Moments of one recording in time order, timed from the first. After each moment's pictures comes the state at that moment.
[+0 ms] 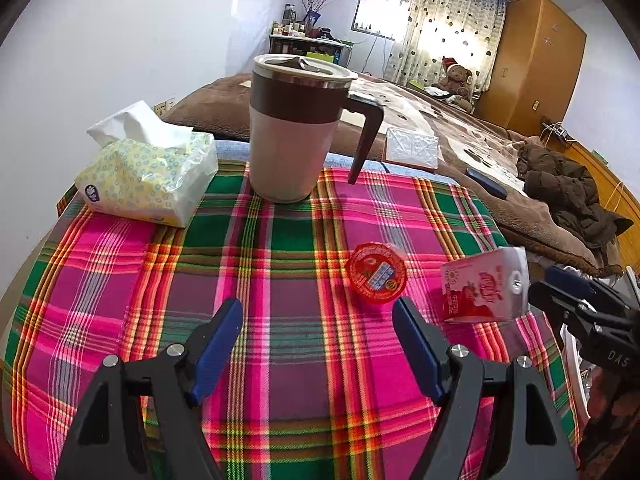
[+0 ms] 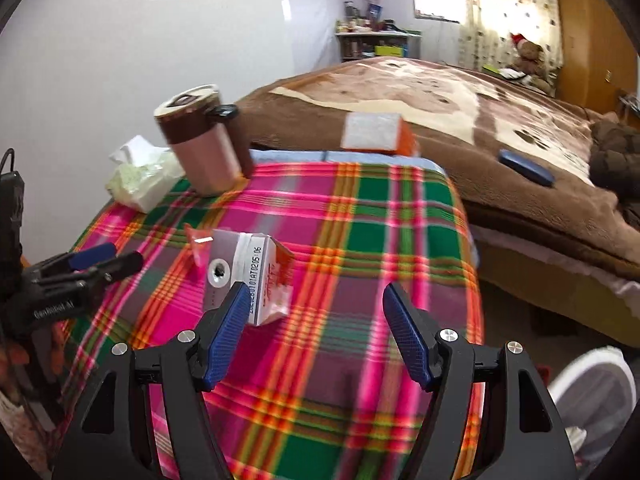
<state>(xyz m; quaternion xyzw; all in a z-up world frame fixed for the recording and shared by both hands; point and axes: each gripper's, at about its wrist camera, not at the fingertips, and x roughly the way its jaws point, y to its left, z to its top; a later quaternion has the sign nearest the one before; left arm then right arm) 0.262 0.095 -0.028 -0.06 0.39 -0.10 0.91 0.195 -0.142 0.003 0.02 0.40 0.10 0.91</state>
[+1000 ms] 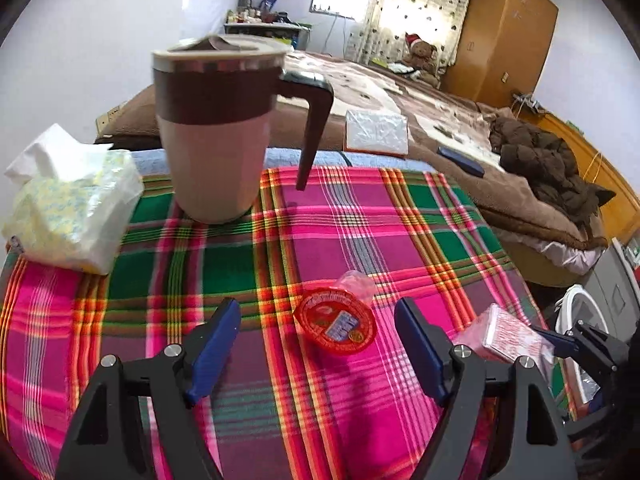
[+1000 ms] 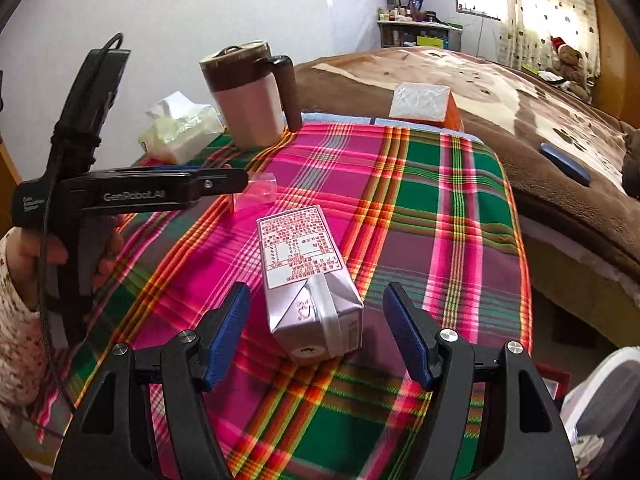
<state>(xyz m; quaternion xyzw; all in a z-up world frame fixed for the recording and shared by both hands) 0.317 0.062 -0.042 -0.02 0.41 -0.17 0.90 0.188 -0.122 -0.027 0.00 0.41 0.18 0.89</state>
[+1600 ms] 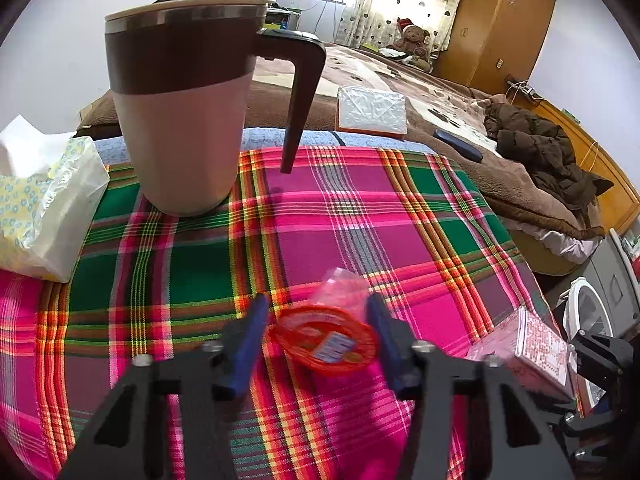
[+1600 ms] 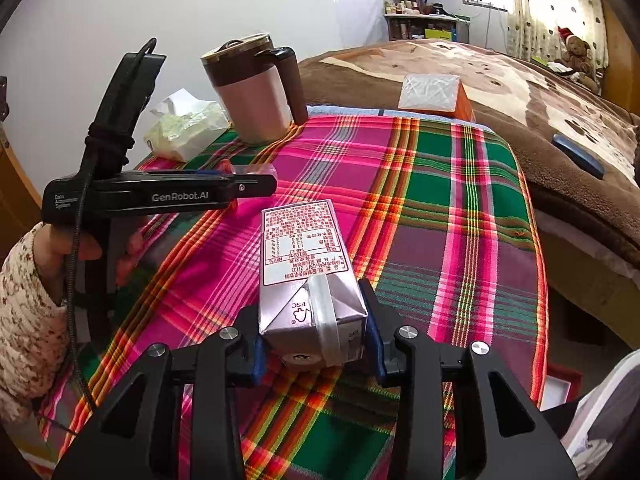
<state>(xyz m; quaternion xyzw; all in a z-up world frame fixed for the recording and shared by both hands) 0.333 0.054 -0.059 -0.02 0.43 -0.19 0.88 0.186 -0.123 -0.031 0.01 0.42 0.20 0.89</state>
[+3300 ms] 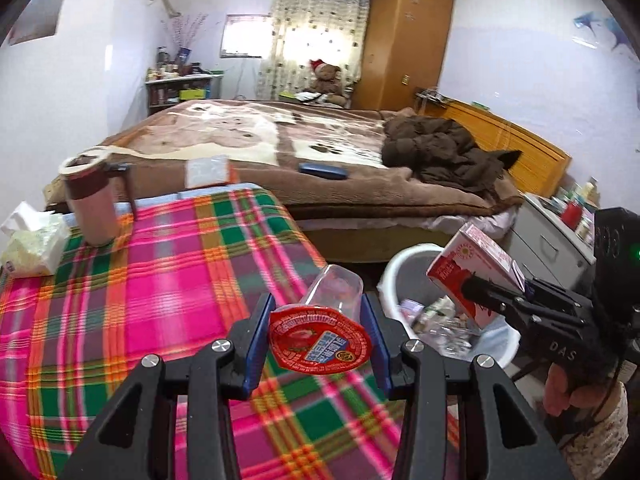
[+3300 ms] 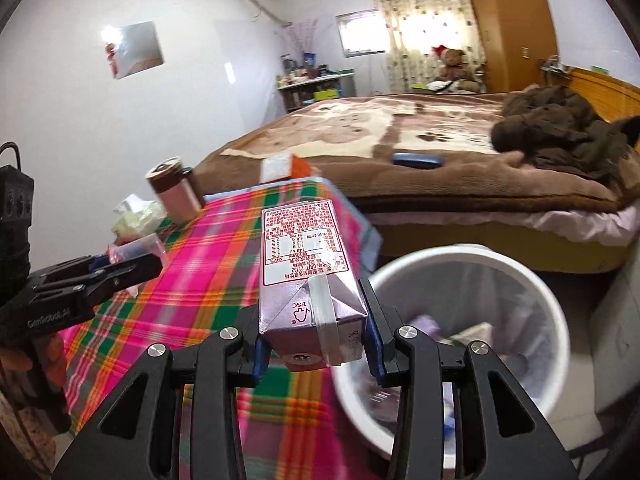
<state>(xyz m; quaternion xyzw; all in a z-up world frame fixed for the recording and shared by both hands) 0.138 -0.075 0.035 0.02 0.33 -0.29 0.90 0.049 -0.268 0.032 0.10 0.32 0.03 0.94</state>
